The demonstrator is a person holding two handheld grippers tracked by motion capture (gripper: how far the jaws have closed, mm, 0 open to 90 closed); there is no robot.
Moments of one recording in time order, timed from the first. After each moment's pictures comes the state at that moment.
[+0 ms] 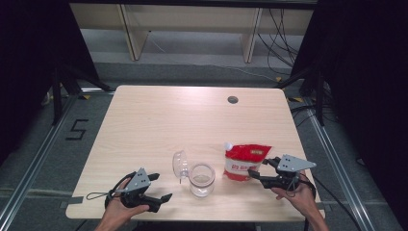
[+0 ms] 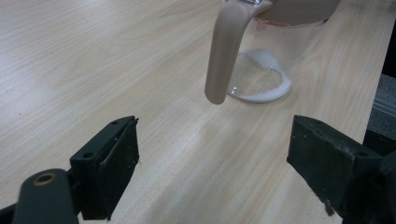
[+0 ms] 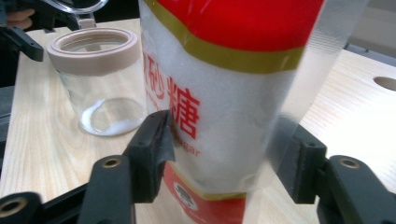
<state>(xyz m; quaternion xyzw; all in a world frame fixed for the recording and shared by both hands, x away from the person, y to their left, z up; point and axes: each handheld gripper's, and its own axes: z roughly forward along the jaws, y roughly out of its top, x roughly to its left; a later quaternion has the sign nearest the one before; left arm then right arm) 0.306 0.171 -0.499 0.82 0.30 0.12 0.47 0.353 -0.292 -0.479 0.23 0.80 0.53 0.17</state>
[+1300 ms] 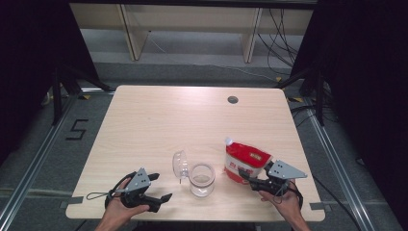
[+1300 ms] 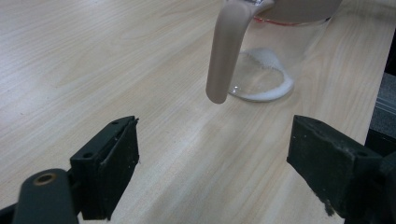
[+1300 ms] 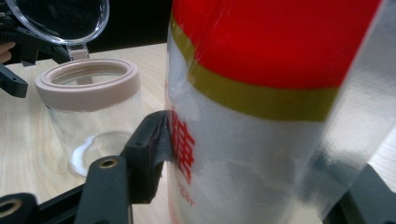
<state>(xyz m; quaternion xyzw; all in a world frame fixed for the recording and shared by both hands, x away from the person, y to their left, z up) 0.306 0.171 -0.499 0.82 0.30 0.12 0.47 0.342 -0.261 -0.493 0.25 0.75 0.58 0.21</state>
